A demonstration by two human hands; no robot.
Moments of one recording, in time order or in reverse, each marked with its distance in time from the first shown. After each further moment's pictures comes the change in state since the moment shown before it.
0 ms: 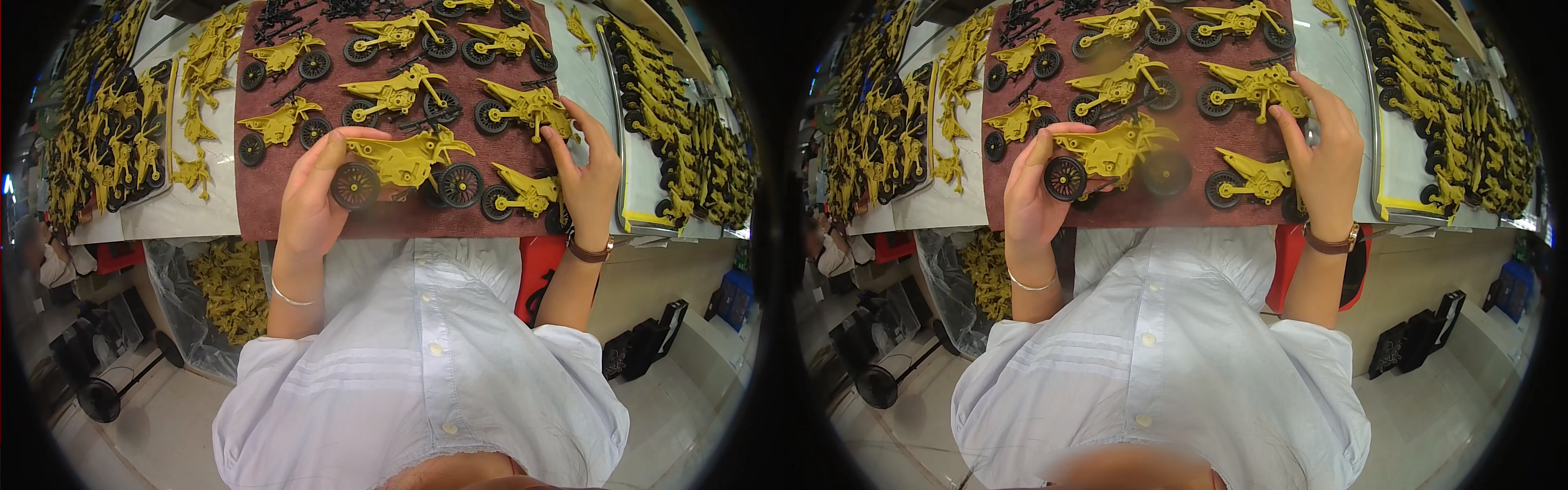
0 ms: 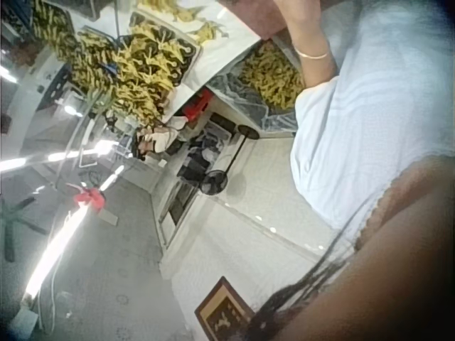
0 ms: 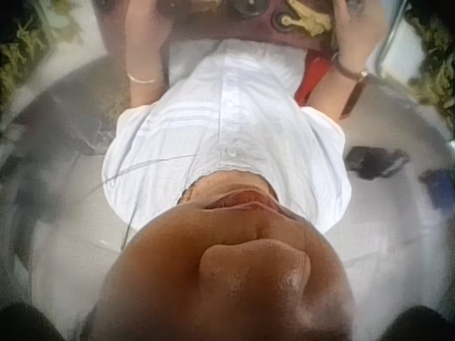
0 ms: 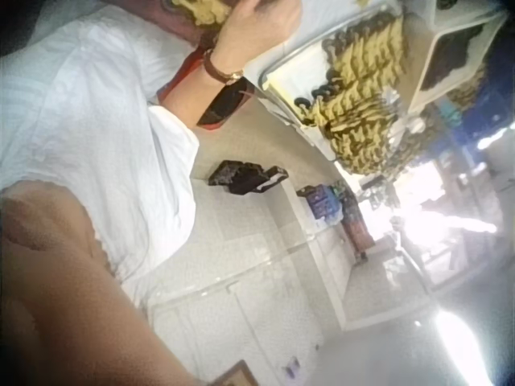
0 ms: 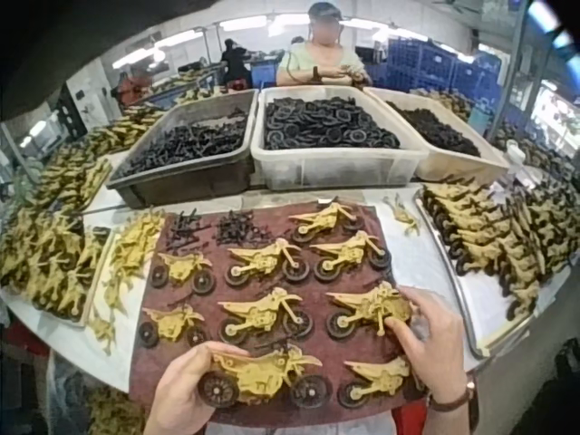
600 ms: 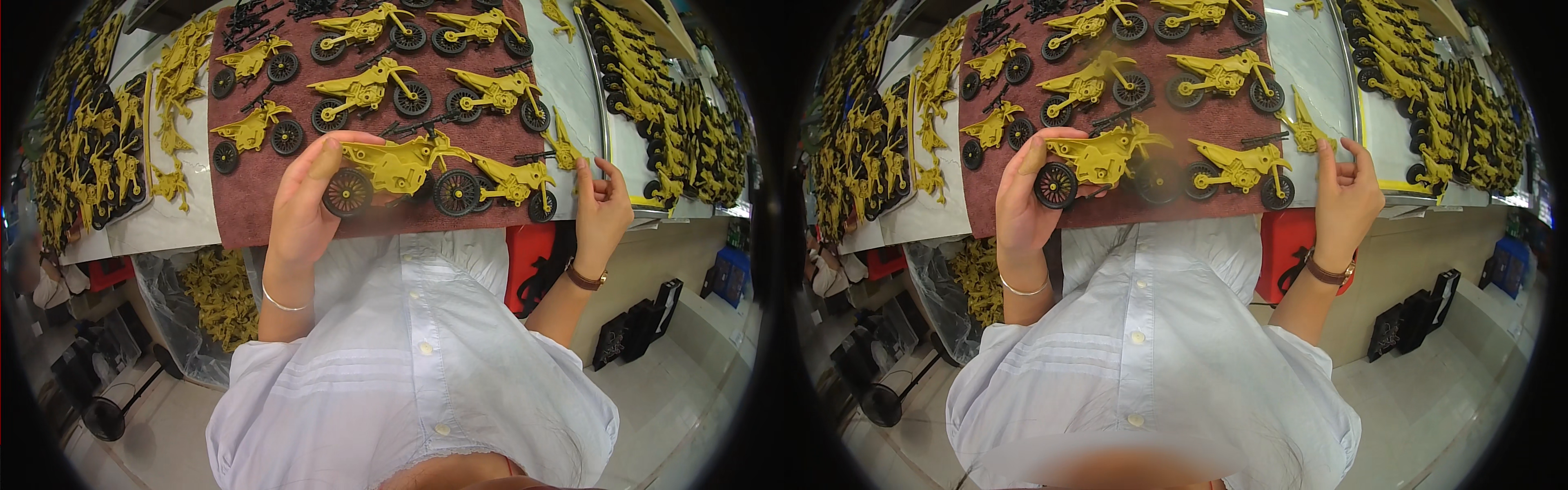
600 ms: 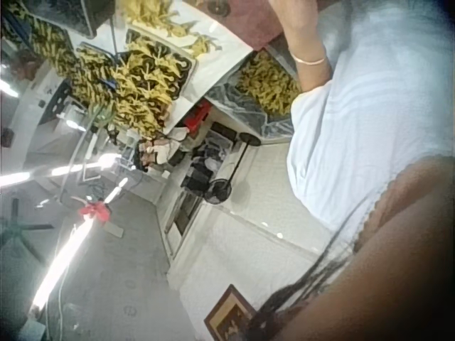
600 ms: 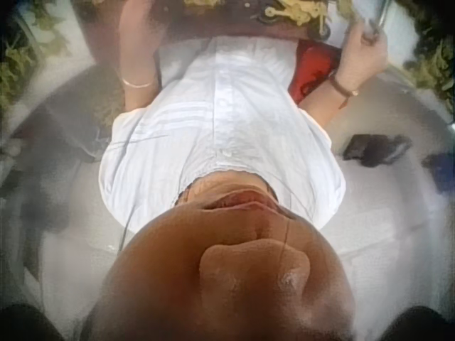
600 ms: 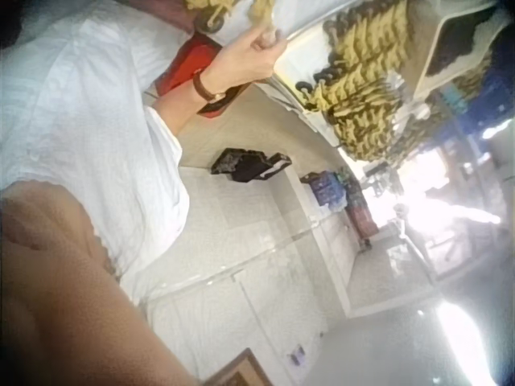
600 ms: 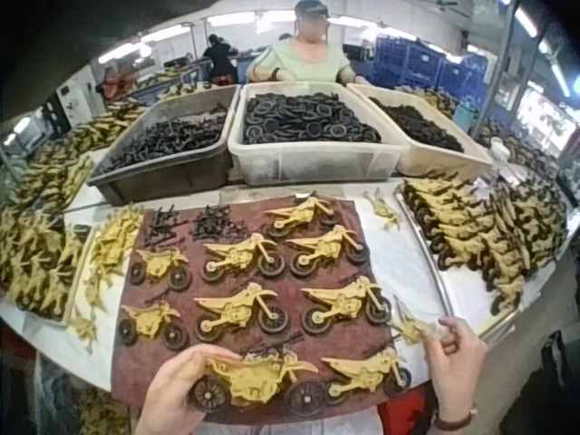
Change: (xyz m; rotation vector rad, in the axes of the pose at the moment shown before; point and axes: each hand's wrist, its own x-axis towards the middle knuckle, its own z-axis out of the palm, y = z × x) left_hand 0.001 -0.009 0.009 -0.010 -0.063 -0.053; right_hand -0.050 0.017 -0.040 -0.155 0.070 0.697
